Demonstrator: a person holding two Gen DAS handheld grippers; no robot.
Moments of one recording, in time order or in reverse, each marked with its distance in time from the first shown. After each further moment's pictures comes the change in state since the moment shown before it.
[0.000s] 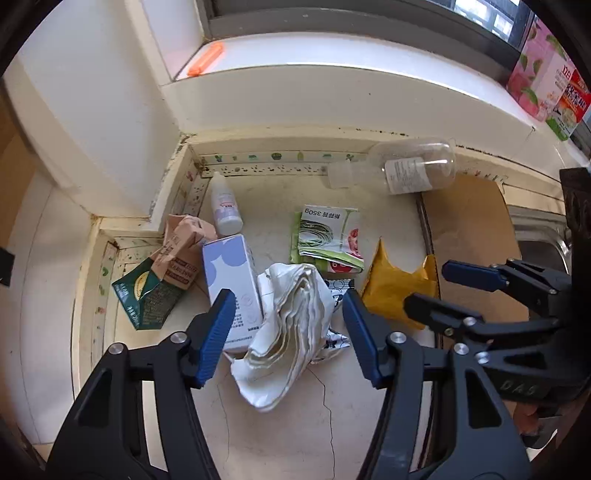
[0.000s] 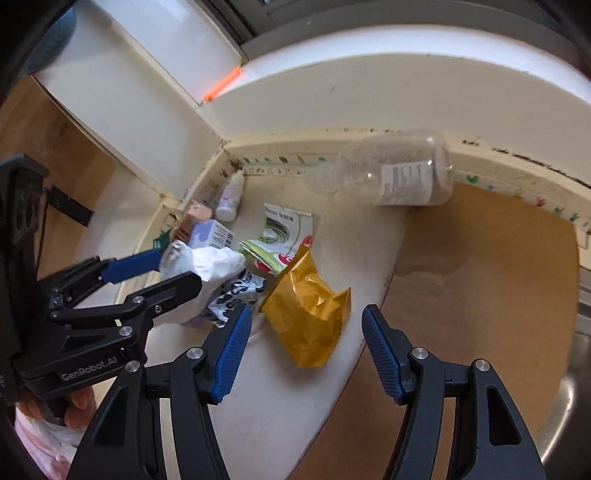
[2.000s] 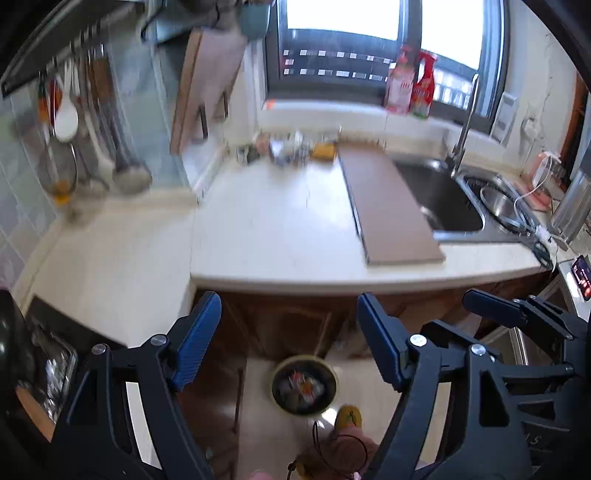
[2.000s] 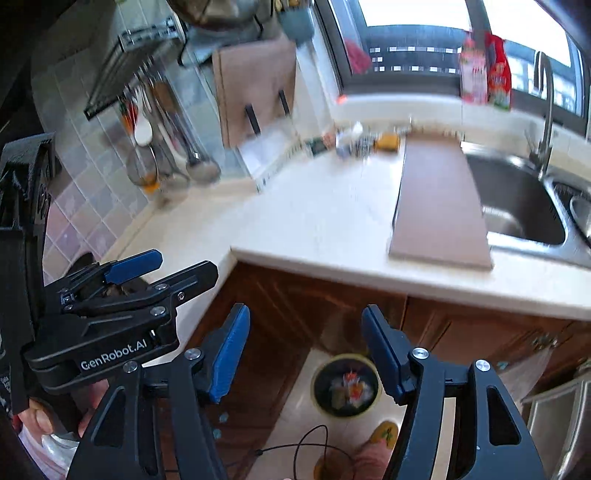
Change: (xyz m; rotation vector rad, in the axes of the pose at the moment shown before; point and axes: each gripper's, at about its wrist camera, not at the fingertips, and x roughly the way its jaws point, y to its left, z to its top) left arm -0.403 0.018 -0.536 -0.008 -0.384 -0.017; right arm -0.310 0.355 -0.591 -0.033 -0.345 -0.152
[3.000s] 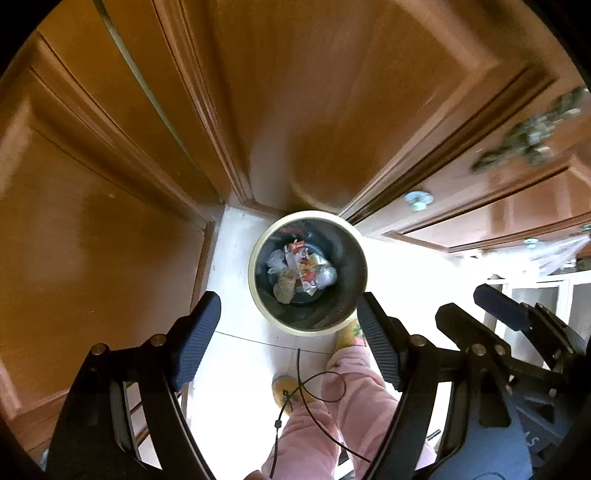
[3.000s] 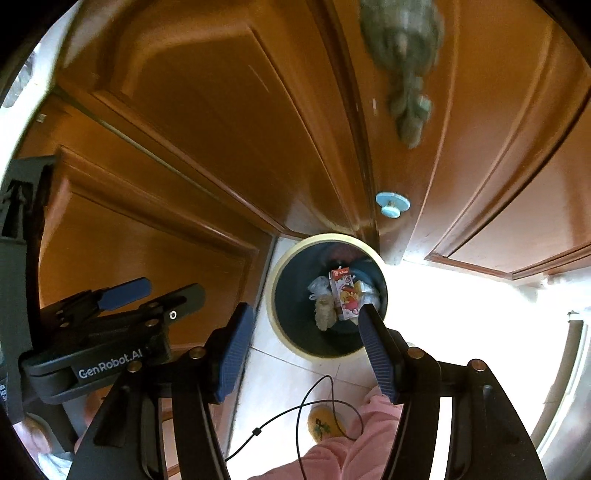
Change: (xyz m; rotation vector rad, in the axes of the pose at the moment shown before) left arm 0.364 0.028 -0.274 -0.186 0.611 0.003; right arm 0.366 -0.130 -0.233 0.149 0.463 -0.027
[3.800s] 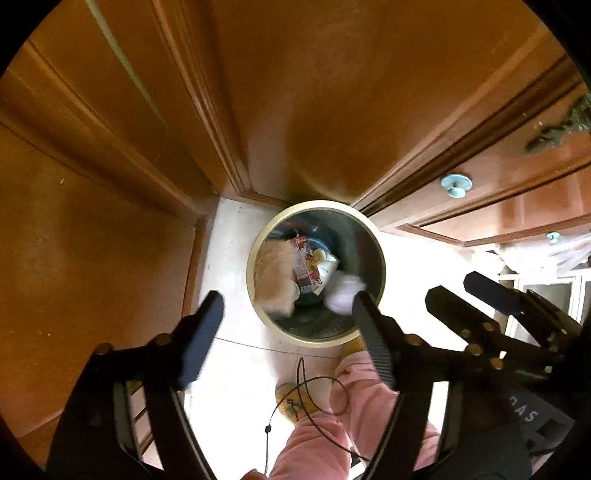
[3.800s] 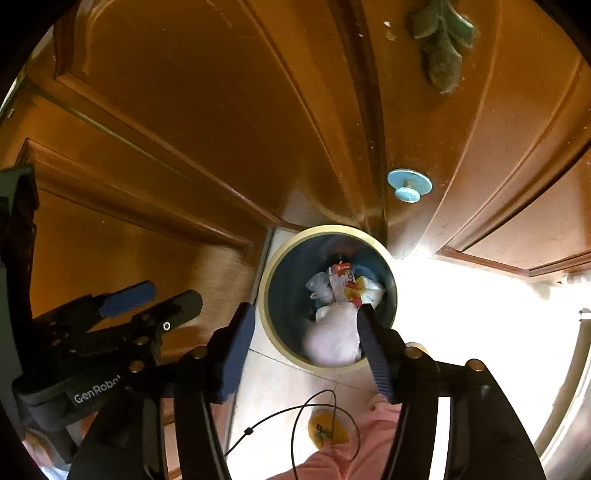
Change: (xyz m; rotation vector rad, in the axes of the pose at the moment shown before) left arm 0.091 0.008 0.001 -0.001 0.035 -0.007; right arm 0.084 -0.018 0.007 0.010 0.044 0.008
